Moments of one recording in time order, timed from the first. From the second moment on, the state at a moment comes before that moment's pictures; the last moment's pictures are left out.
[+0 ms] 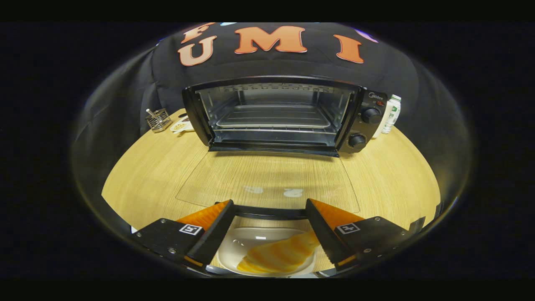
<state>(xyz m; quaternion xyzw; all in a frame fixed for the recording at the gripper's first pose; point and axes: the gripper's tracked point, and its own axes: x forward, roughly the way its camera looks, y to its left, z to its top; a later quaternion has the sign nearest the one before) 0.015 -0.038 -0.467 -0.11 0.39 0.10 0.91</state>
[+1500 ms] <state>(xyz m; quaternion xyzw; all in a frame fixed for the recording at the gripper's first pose) -0.102 -0.070 -0.454 0.00 0.41 -0.05 0.91</state>
